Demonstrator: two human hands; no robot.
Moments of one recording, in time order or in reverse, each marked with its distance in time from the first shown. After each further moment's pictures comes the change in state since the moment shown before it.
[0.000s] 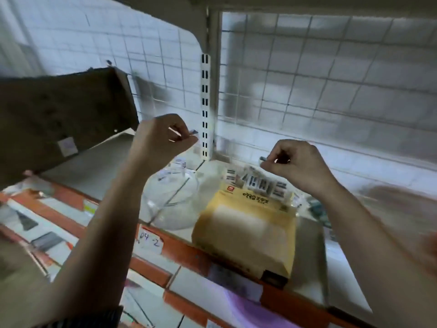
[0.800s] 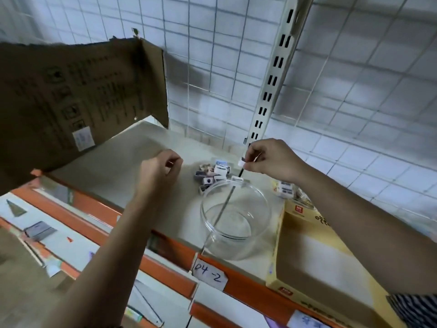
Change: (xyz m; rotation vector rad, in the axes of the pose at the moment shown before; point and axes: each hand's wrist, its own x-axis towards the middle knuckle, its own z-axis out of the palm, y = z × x) left_hand 0.000 -0.223 -0.008 0.226 0.030 -0.099; right_hand 0.125 -0.032 0.159 -0.162 -0.303 0.016
